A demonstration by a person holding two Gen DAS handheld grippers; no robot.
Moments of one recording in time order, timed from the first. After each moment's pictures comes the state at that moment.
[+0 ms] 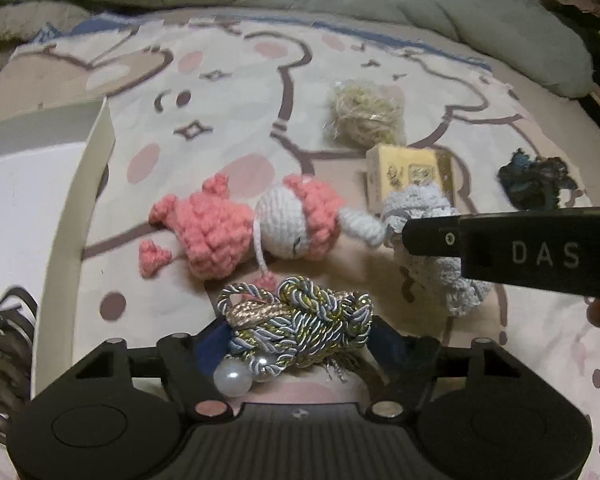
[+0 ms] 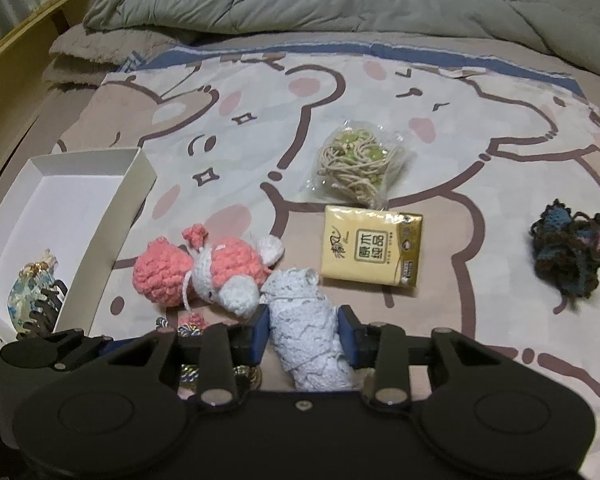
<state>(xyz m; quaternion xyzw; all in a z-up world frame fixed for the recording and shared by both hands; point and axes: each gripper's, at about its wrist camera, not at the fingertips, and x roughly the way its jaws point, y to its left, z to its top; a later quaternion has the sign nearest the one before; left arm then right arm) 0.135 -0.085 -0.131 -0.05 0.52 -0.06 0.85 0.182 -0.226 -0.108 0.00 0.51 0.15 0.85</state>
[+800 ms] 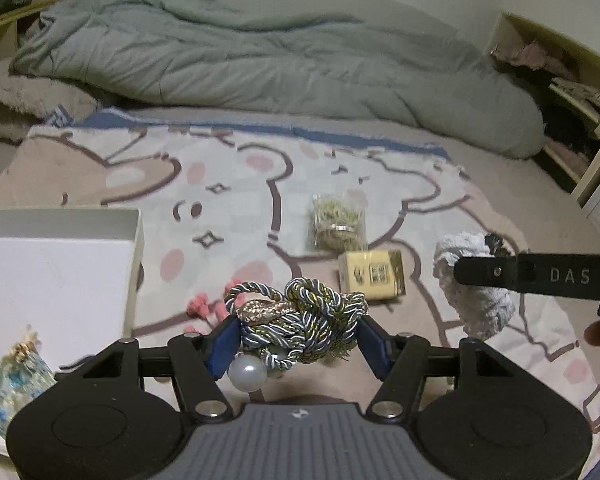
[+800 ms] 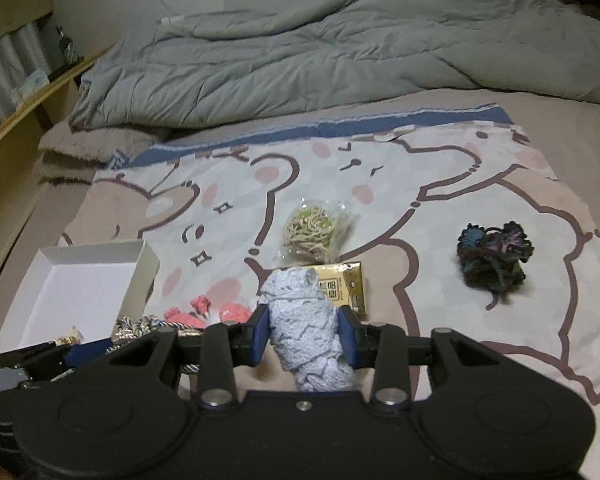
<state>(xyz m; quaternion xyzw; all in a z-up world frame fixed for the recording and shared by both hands) 0.101 -0.051 -0.049 -0.06 0.41 -0.09 0.91 0.131 -0.263 -0.041 0.08 0.42 0.09 0.90</state>
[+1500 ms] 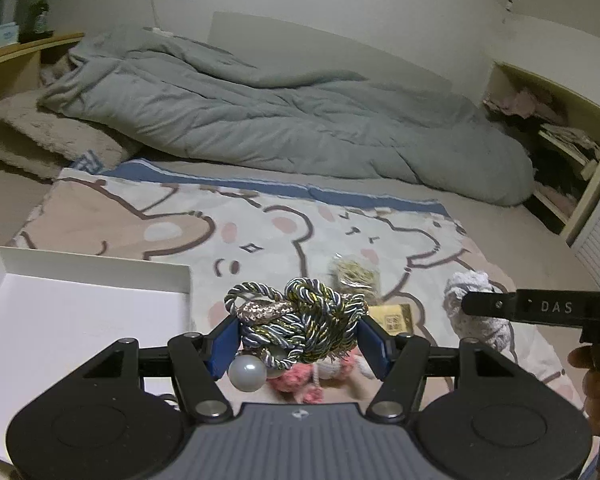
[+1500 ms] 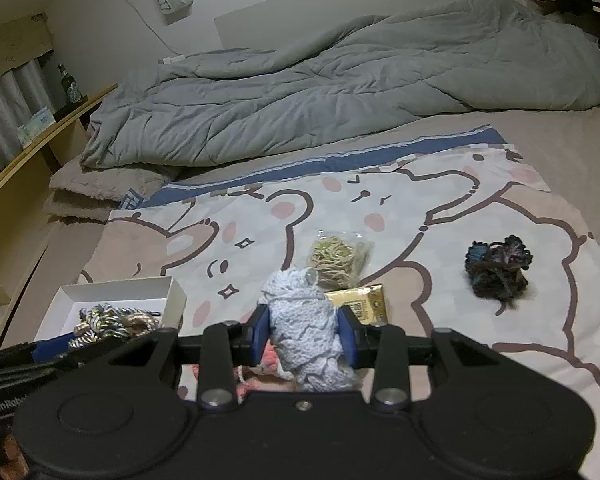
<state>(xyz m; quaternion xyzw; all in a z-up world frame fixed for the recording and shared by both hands) 0.073 0.016 -0.005 -0.08 0.34 -0.09 0.93 0.108 -0.242 -0.014 0.11 0.37 0.08 0.92</state>
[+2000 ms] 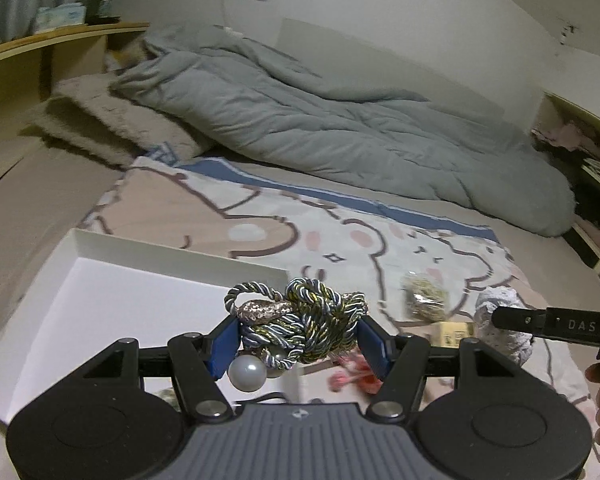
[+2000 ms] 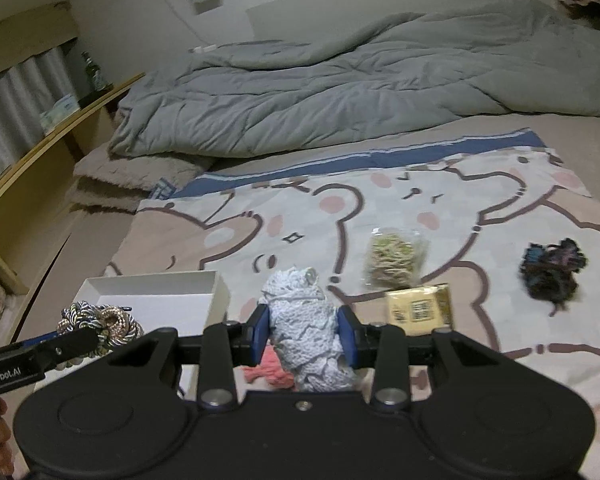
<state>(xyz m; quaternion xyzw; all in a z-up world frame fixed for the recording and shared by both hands) 0.060 0.111 0.001 -0.11 0.34 -0.03 0.93 0.114 -0.179 -0.013 0.11 0.37 0.11 0.91</state>
